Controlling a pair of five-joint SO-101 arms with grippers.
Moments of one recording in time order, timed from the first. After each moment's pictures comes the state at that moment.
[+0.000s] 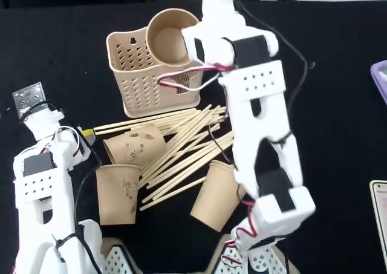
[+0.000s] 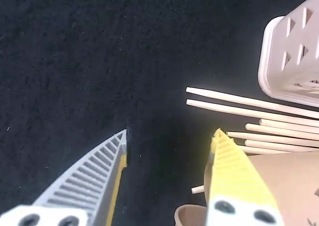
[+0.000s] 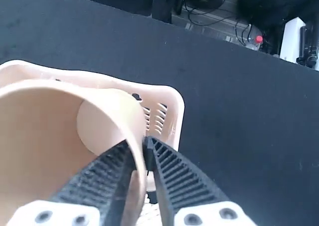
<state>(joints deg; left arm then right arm) -22.9 -48.5 60.8 49.5 5.0 -15.6 10.8 -35.6 76.6 3.5</state>
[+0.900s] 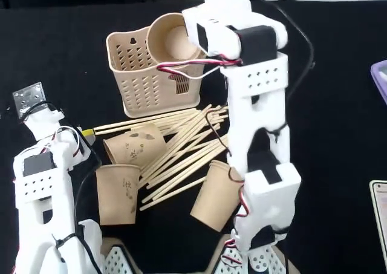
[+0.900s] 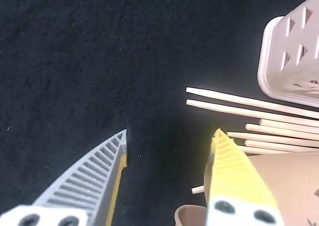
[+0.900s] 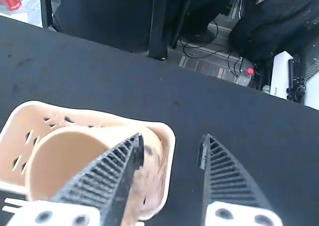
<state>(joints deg) -22.9 -48.5 60.8 49.5 5.0 -15.6 23.2 -64.2 86.0 3.2</state>
